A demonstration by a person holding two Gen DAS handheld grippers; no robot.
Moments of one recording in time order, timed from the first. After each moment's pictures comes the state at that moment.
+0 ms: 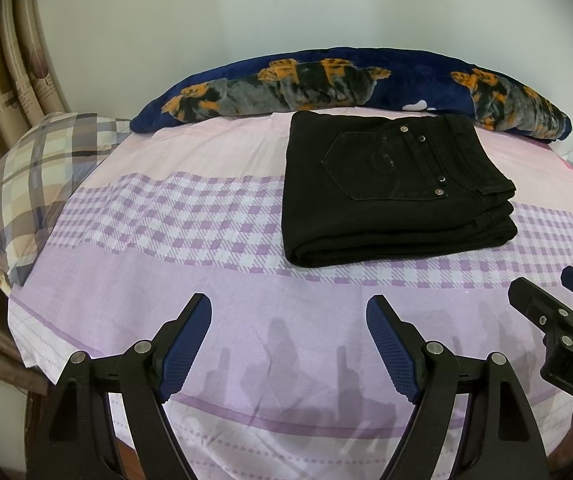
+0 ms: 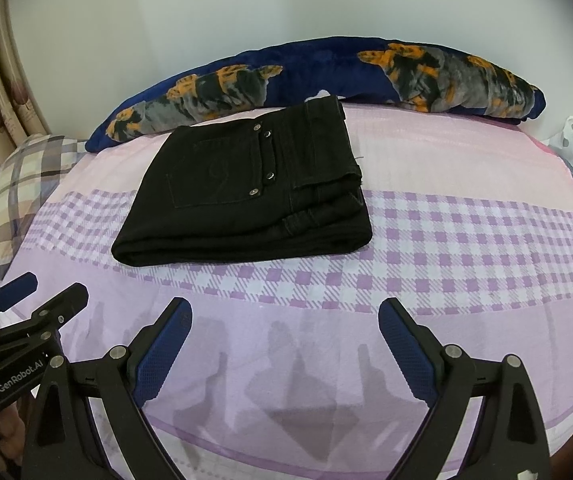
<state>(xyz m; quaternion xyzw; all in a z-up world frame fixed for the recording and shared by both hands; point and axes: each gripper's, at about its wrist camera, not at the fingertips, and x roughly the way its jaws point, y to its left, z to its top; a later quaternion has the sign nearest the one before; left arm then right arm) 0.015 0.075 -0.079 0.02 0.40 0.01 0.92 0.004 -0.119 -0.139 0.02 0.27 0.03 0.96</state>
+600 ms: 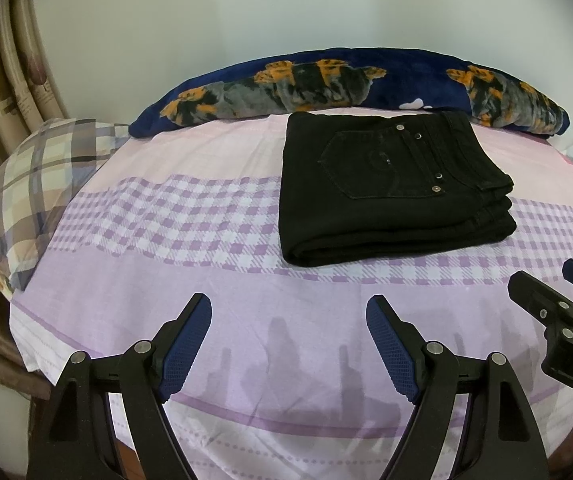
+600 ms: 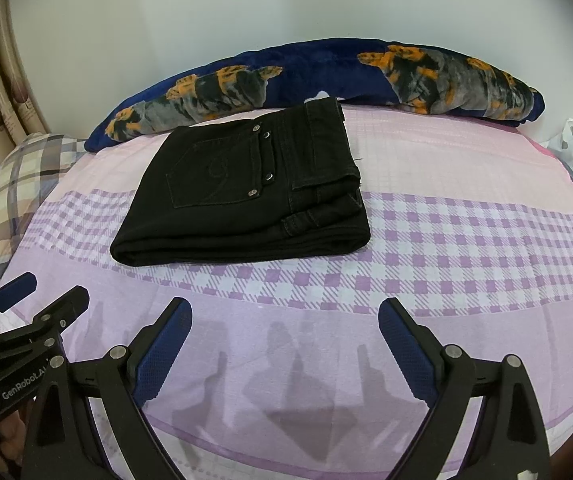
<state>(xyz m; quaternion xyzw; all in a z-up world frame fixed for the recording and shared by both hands) 0.015 0.079 -0.082 0.03 0.40 0.00 0.92 0.005 -0.119 -0.139 0.02 0.26 0.03 0.96</state>
